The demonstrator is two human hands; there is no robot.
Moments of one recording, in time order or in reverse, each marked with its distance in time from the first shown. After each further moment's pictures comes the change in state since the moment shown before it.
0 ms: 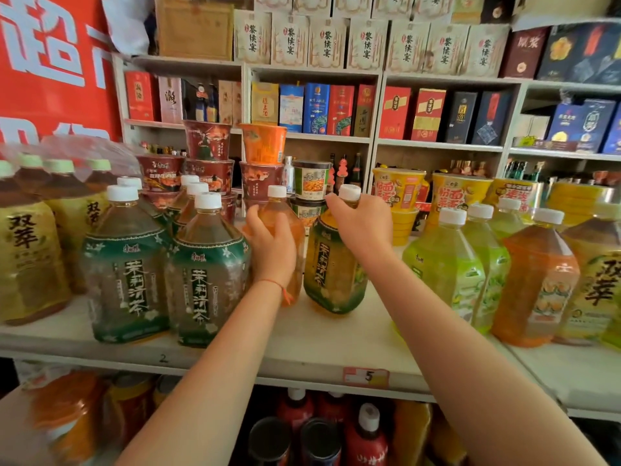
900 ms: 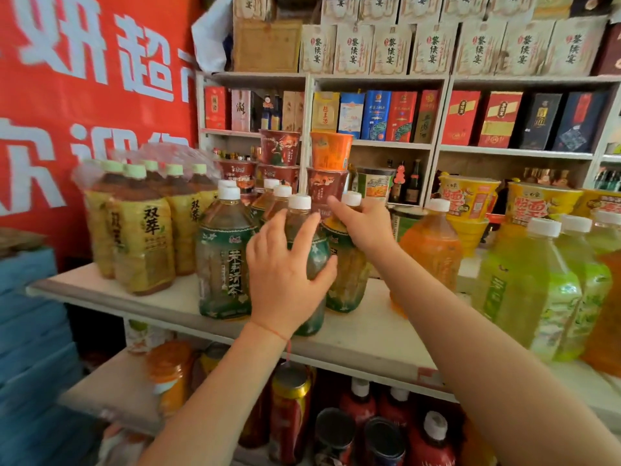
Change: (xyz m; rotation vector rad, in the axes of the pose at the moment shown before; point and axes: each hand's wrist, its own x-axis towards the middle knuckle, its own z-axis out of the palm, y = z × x) left_hand -0.026 -0.032 -0.114 0.871 0.212 0.722; right_hand -0.014 -0.039 0.075 0.248 -0.315 -0.063
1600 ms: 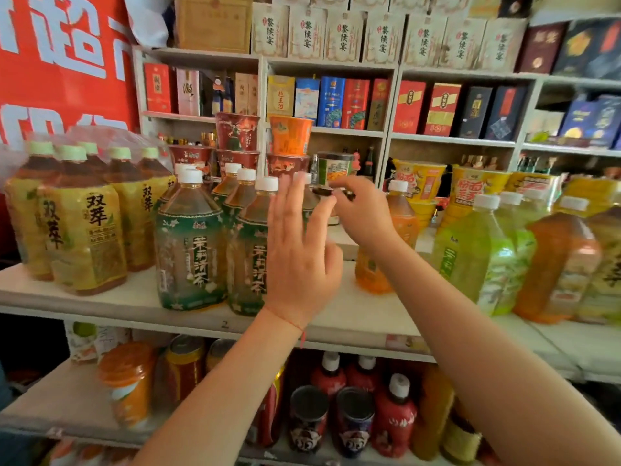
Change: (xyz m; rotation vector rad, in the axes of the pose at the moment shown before) left_hand -0.006 0.048 0.000 -0.424 0.233 0.186; right_hand -0.033 -0.010 -0.029 -0.358 0.126 -0.212
